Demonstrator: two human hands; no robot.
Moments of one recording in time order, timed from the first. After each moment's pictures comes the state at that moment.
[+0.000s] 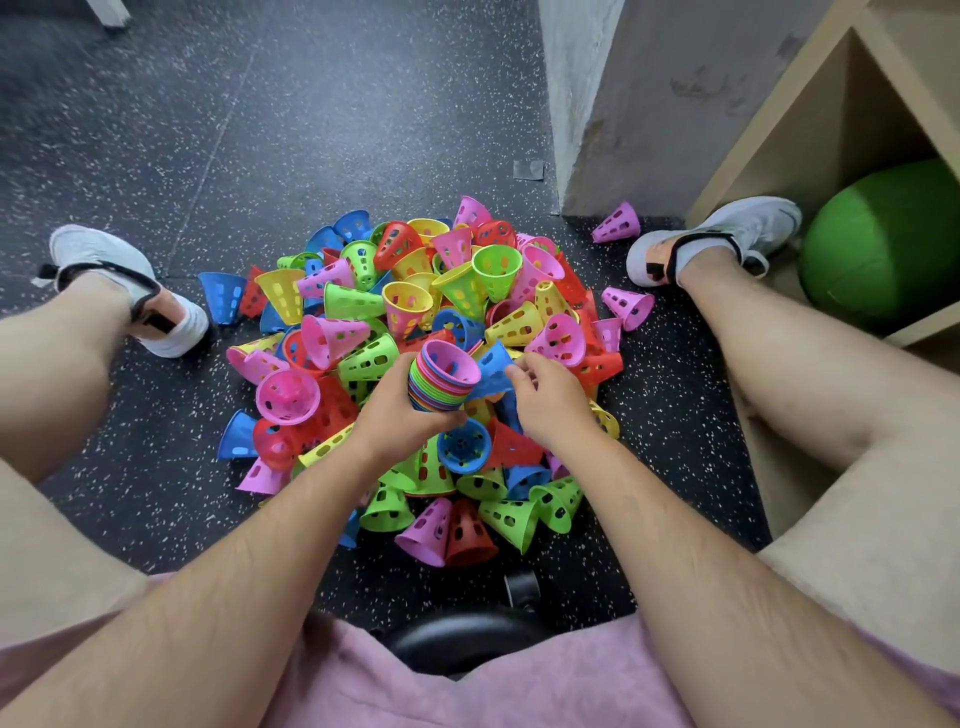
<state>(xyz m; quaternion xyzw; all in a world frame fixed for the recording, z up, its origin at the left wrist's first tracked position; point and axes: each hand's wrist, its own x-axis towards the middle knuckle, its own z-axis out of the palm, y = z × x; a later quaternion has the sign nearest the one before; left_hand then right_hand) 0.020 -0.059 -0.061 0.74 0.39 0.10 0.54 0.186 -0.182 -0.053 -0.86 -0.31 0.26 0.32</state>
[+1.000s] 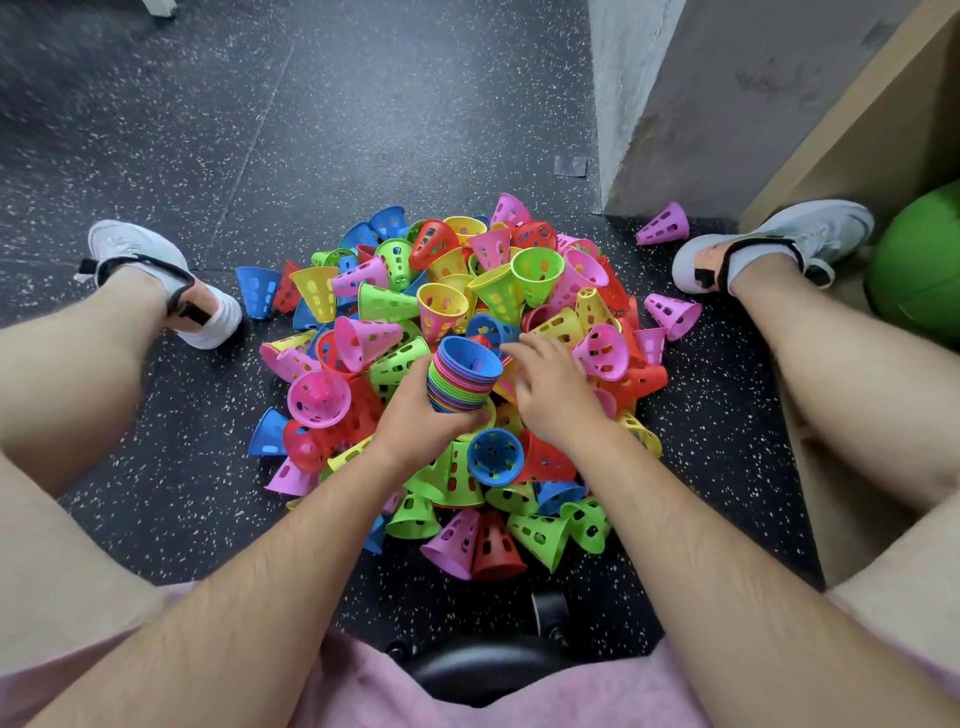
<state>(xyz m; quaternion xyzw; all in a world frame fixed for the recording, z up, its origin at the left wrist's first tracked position) 0.019 -0.049 -0.059 0.71 0.41 0.14 0.55 0.190 -0.138 -0.071 -0.83 -0.49 0.19 0.20</state>
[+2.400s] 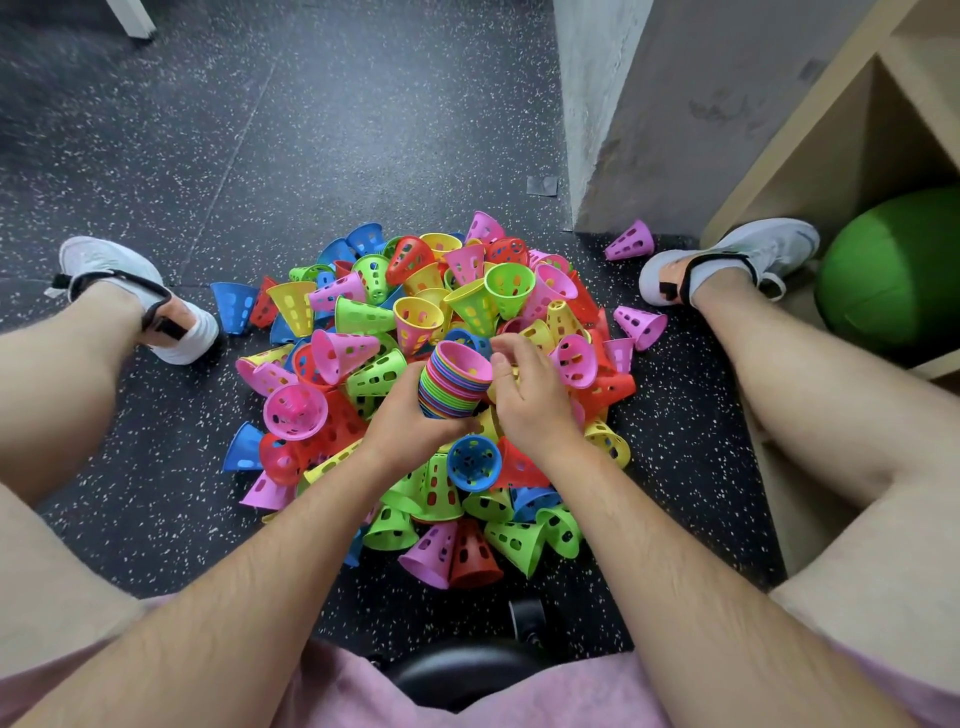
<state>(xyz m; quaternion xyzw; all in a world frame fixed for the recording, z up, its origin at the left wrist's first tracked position) 0.028 -0.054 -0.055 0.72 0.40 0.12 0.55 0.175 -0.150 -0.049 -0.79 -0.40 0.18 0.43</state>
